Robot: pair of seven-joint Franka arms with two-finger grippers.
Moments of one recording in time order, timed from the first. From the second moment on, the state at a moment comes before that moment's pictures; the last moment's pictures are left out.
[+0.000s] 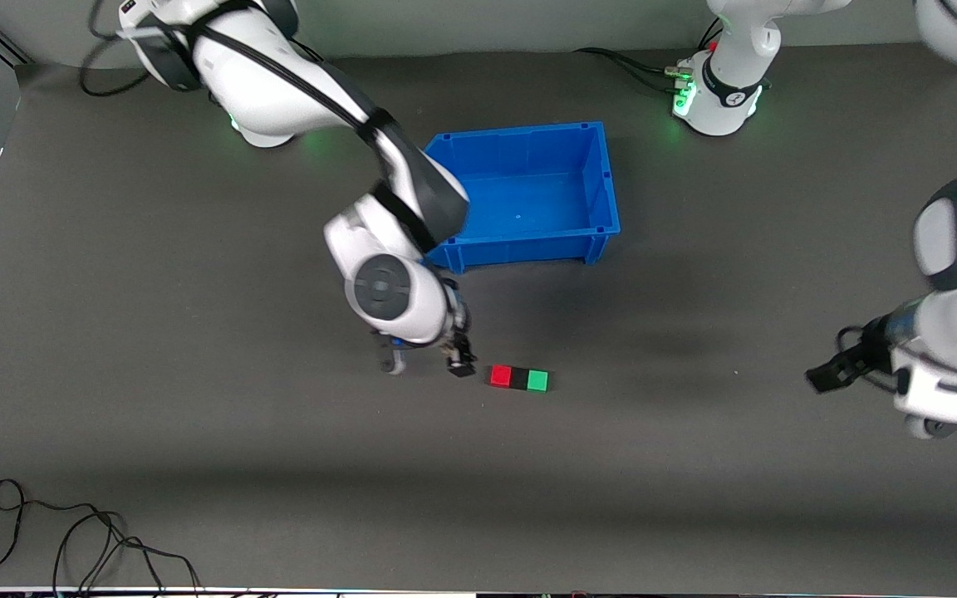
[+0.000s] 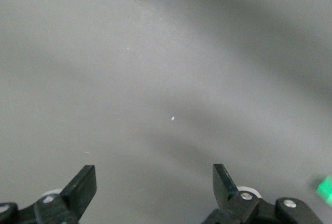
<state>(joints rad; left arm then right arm) 0.03 0.39 -0.10 -1.38 0.07 1.69 -0.44 0.60 0.77 -0.04 -1.05 0.25 1.76 1.83</state>
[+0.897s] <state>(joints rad) 0.04 0.09 -0.10 -1.60 0.02 1.71 -0.09 0.08 0.33 -0.06 -1.06 0.21 1.08 0.75</state>
